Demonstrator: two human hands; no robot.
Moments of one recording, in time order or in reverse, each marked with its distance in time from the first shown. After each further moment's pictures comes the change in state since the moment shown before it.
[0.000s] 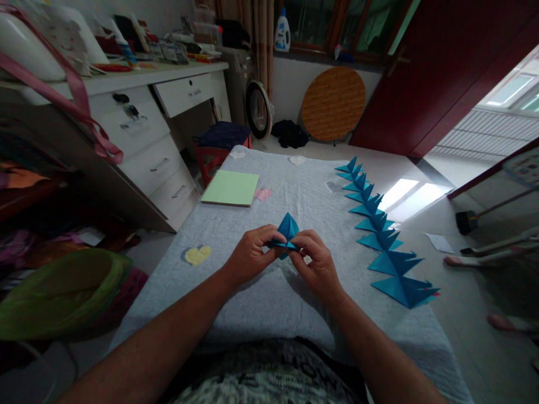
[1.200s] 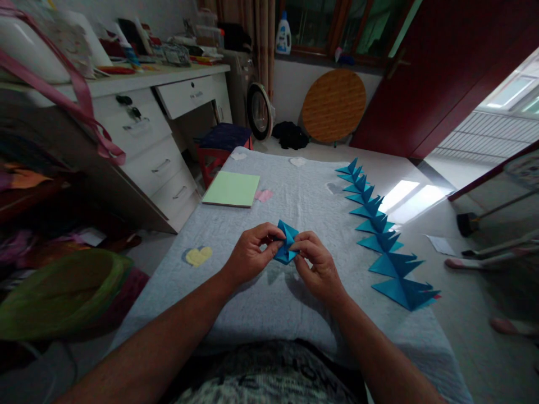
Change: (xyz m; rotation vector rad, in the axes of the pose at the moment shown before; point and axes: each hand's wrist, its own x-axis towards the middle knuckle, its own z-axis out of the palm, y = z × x) left_hand -0.002 0.001 0.002 -0.111 0.117 -0.074; right_hand 0.001 -0.005 -0.004 0.058 -0.042 -0.008
